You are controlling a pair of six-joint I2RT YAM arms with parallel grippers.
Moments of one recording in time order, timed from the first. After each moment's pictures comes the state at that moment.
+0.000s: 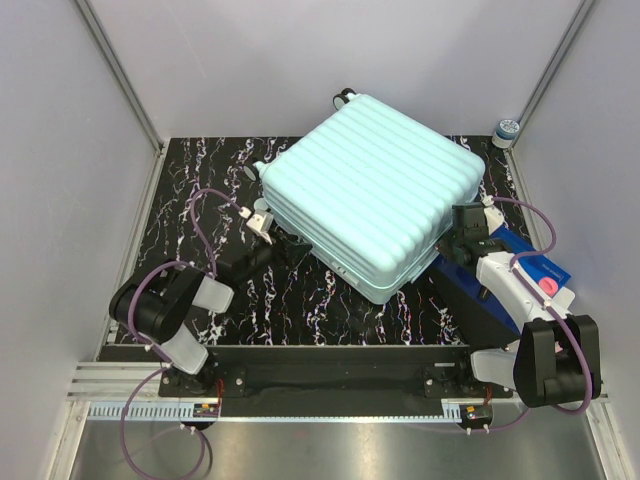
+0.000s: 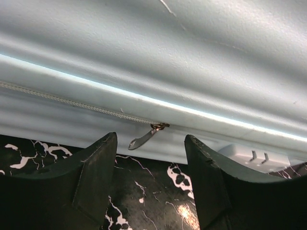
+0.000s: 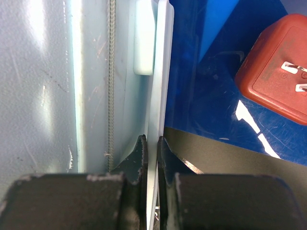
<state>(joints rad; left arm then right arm) -0.41 1.62 0.33 1.22 0.40 -0.40 0.13 1.24 0.75 -0.36 0.21 0.80</state>
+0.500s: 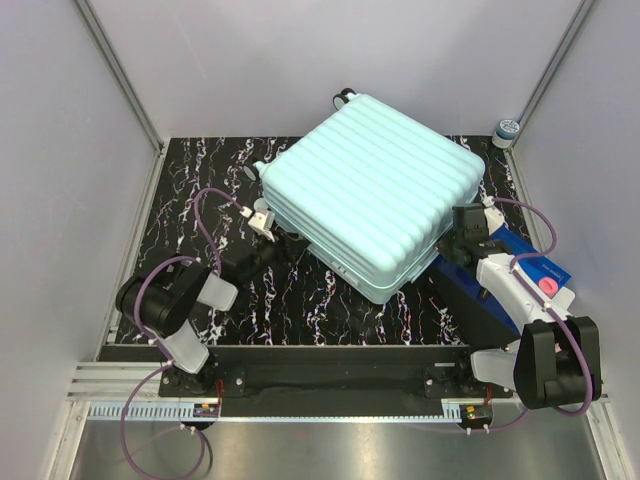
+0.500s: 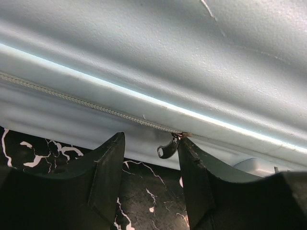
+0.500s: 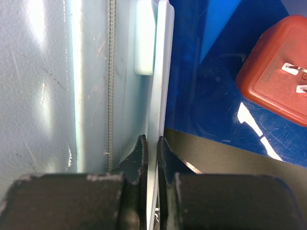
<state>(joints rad) -0.44 1.67 0.36 1.24 0.29 -0.40 0.12 1.23 0.73 -0.34 0.21 0.80</state>
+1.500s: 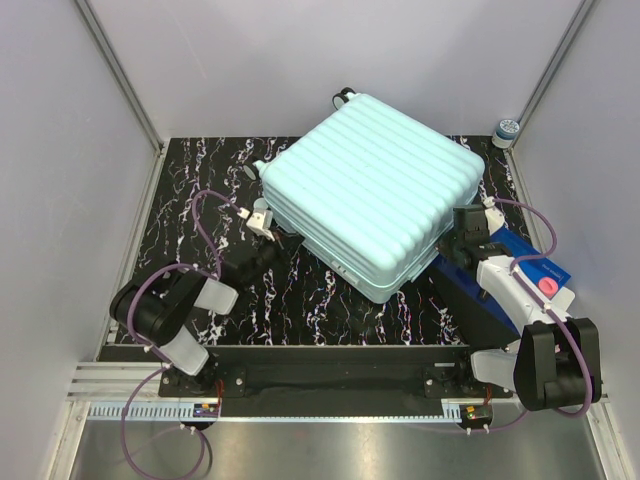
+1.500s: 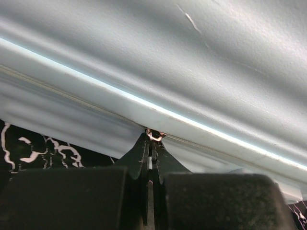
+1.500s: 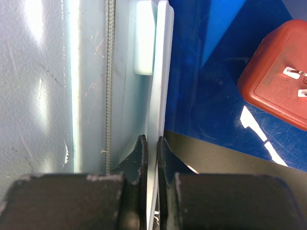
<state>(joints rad) -0.48 1.61 0.35 1.20 0.16 -0.44 0.12 1.22 0.71 -0.31 0.22 0.79</state>
